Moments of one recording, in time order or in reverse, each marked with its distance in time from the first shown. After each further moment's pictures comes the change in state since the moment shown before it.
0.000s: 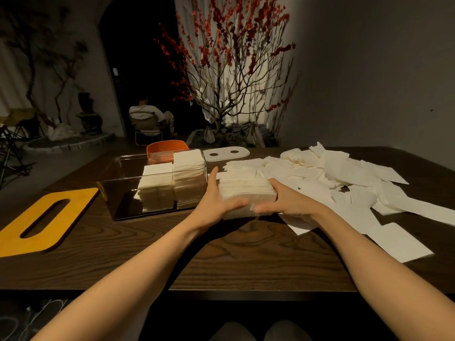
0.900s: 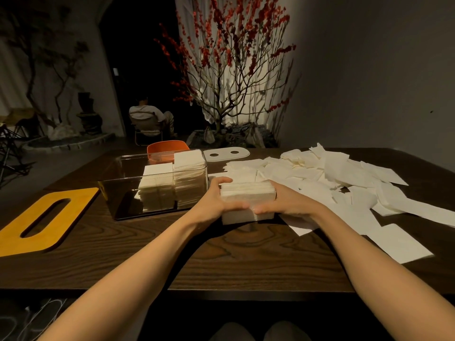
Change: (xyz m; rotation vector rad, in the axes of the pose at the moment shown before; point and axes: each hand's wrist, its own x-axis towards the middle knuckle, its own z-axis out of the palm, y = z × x) left_hand 0.004 -0.001 -0.005 0.027 -0.063 -0.072; right_hand 0.005 0.000 -0.001 -0.164 -0.014 -0.011
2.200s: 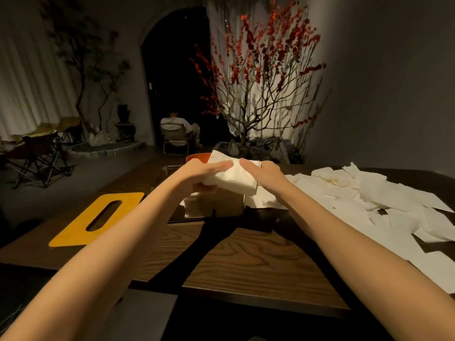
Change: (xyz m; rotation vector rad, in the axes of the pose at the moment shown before) left_hand -0.034 0.082 -0.108 -0.112 0.343 -0.341; right_hand 0.055 -0.126 0.042 0.202 0.343 0.025
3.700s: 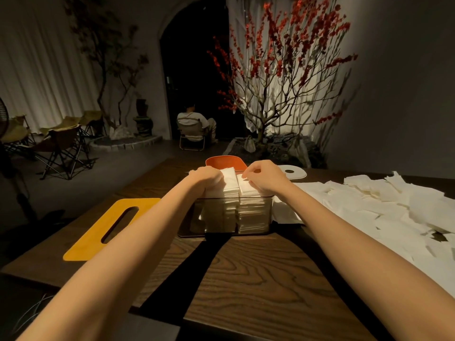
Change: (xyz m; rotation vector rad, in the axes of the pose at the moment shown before) left_hand 0.085 -0.006 -0.034 0.788 0.084 -0.130; right_hand 0.077 -0.013 0.052 -0.337 -0.064 -0.116
